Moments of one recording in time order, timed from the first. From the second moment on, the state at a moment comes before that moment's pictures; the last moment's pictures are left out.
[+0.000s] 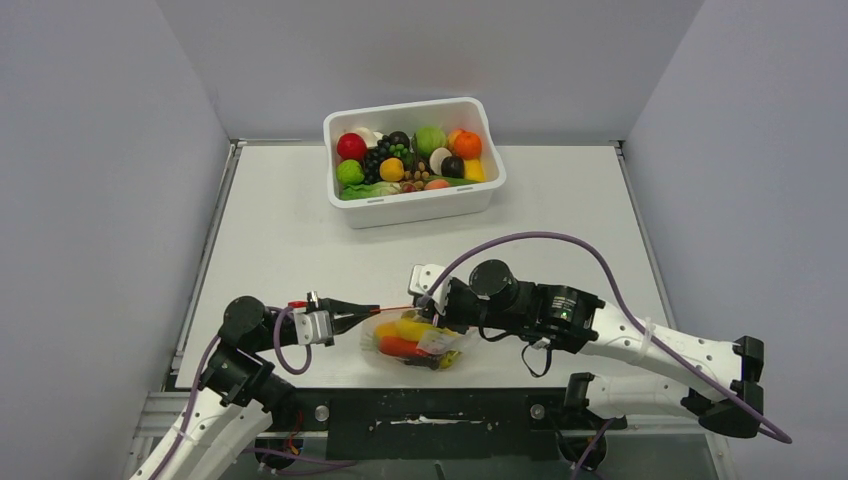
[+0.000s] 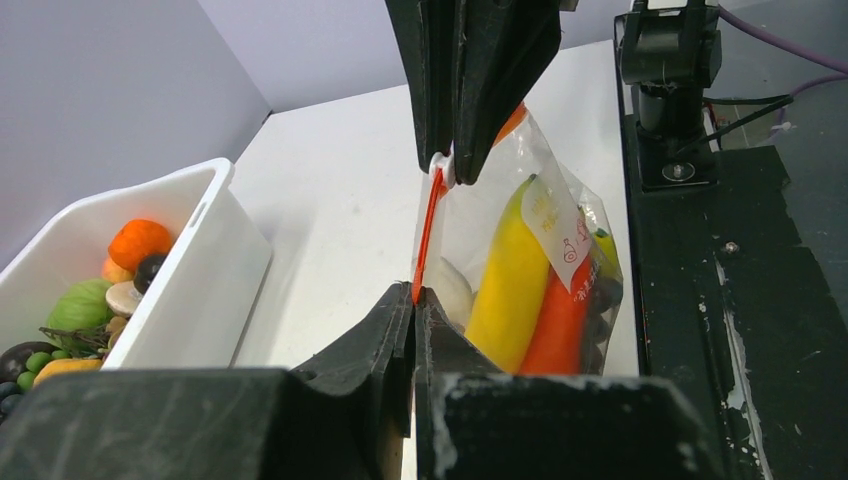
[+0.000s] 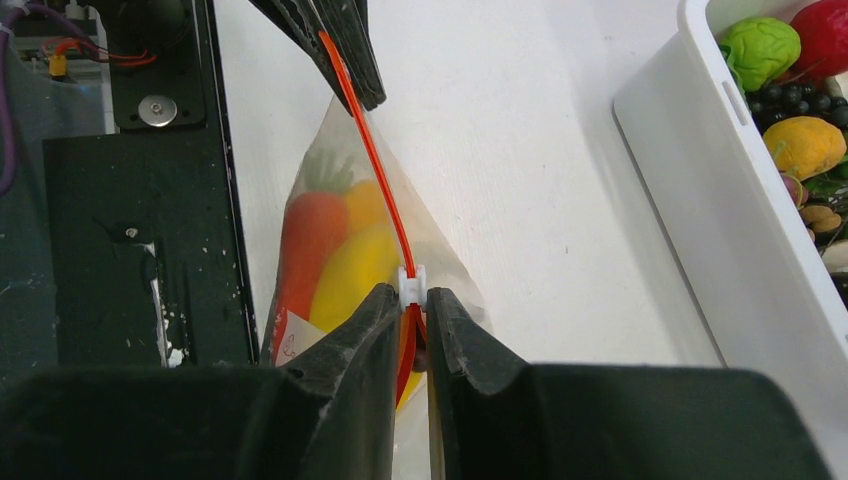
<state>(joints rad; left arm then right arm) -0.53 0.36 0.41 0.03 0.82 0.24 1.18 1.06 1.05 -0.47 -0.04 -0.29</state>
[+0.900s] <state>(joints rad) -0.53 0.48 0.40 0.12 0.87 0.21 1.14 1.02 1.00 -0.49 -0.07 -0.35</state>
